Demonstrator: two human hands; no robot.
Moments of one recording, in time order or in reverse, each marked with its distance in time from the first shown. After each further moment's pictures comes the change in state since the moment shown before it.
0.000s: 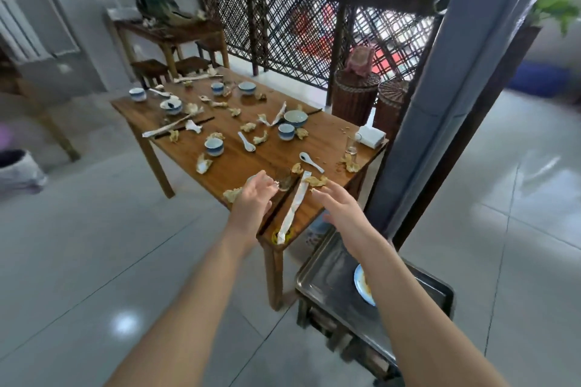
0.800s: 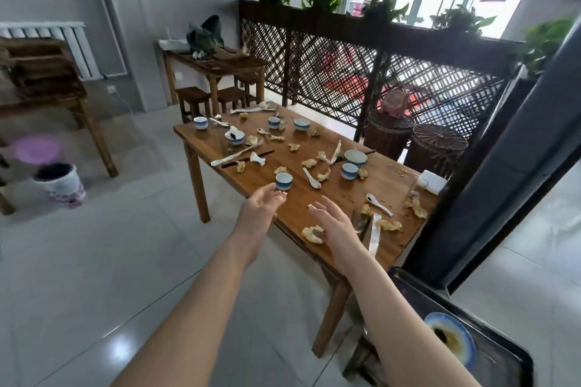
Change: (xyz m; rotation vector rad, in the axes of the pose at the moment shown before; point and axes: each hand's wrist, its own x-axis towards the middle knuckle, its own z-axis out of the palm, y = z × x) left_hand 0.050 0.043 -0.246 -0.038 0.051 0.015; right_hand 0.042 -0.048 0.257 0.050 -0.028 -0.028
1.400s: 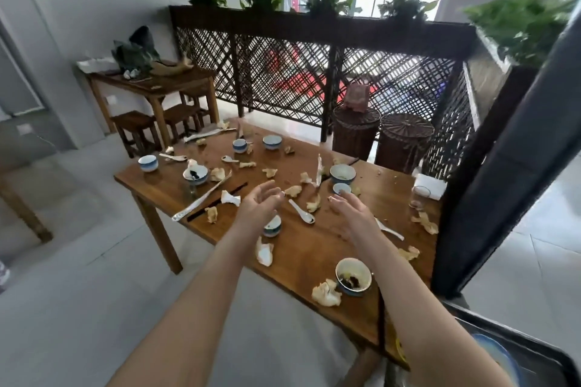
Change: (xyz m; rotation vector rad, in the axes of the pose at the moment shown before) left_hand 0.239 0.039 0.010 0.030 -0.248 0.017; right_hand 0.189 -0.048 -0.015 0.076 0.252 -0.029
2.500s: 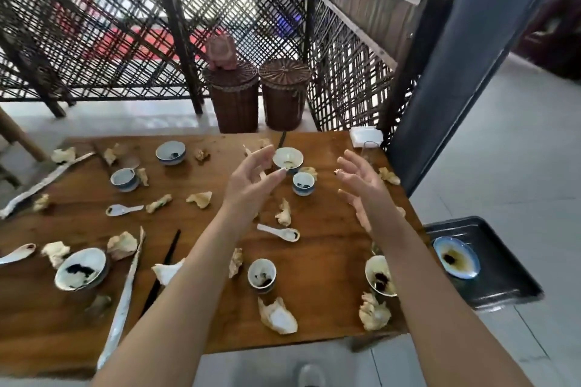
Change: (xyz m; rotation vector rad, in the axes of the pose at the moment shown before) left_hand 0.278 0.032 -0.011 0.130 -0.676 0.271; right_hand 0.151 -0.026 0.062 0.069 0.545 -0.165
